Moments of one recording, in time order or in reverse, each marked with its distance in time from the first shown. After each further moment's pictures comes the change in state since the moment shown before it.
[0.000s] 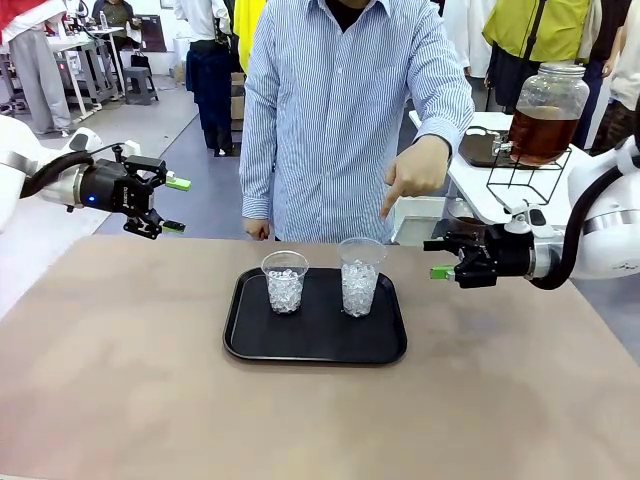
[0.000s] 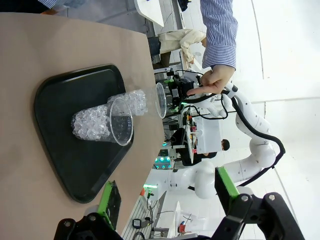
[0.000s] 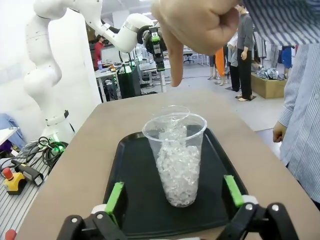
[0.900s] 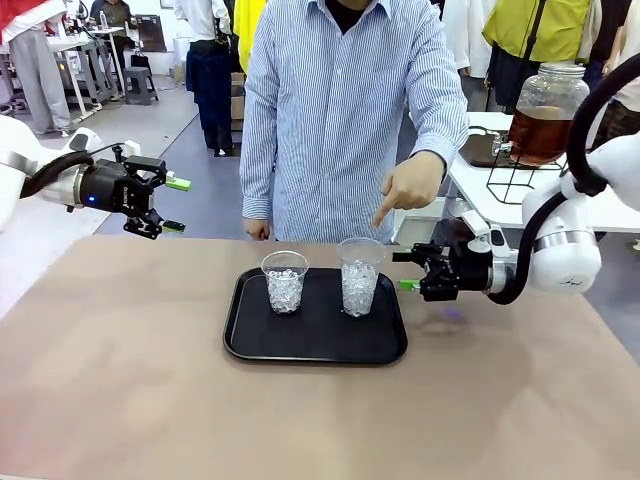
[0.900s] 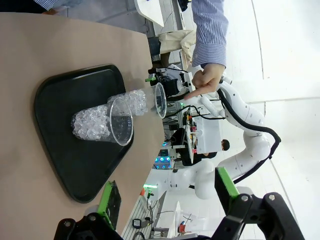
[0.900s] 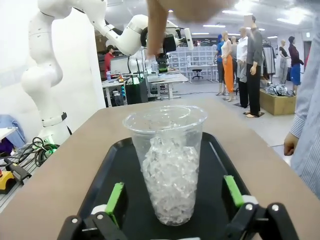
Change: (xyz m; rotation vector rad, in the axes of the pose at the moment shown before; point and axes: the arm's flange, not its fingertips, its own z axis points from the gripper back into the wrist) left arm 0.000 0.000 0.000 0.000 0.000 0.000; right arm -0.048 -0.022 -0.060 0.054 -0.085 0.028
